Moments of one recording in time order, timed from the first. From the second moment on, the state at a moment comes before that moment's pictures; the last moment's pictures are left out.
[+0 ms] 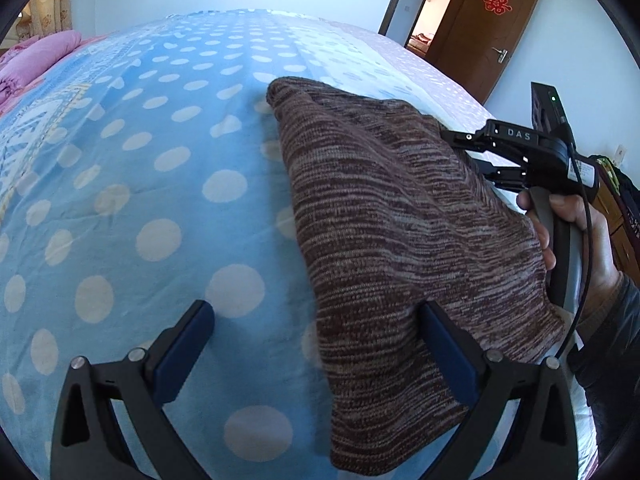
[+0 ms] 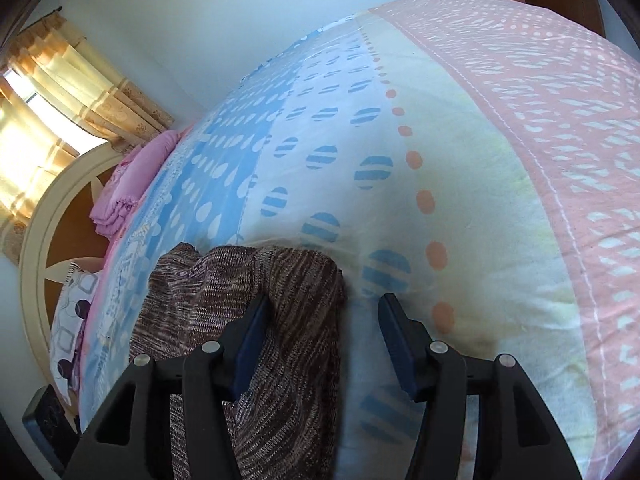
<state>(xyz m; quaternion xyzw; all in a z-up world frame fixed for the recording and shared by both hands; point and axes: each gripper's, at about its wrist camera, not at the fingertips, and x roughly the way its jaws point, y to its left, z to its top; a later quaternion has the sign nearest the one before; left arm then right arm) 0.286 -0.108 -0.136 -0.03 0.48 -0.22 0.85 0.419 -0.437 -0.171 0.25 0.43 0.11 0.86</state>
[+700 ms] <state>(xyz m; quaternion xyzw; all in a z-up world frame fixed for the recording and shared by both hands) 0.288 -0.115 -0.138 -0.04 0.46 -0.24 0.85 0.429 -0.431 -0.185 0.29 0.42 0.17 0.84</state>
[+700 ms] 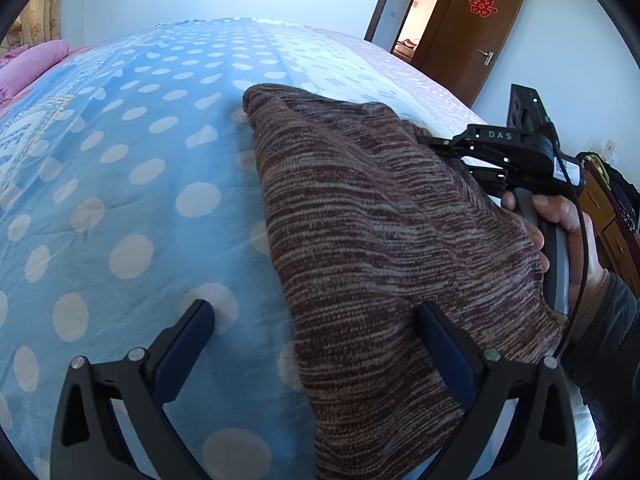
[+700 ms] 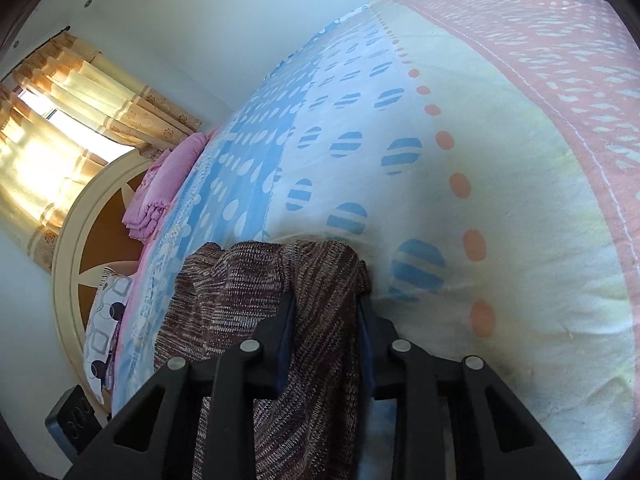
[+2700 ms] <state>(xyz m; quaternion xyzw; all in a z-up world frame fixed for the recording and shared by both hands) 0.210 -0.027 -0.077 -0.05 0.41 -0.17 0.90 0.372 -0.184 -0.091 0.19 0.39 0.27 0.86</state>
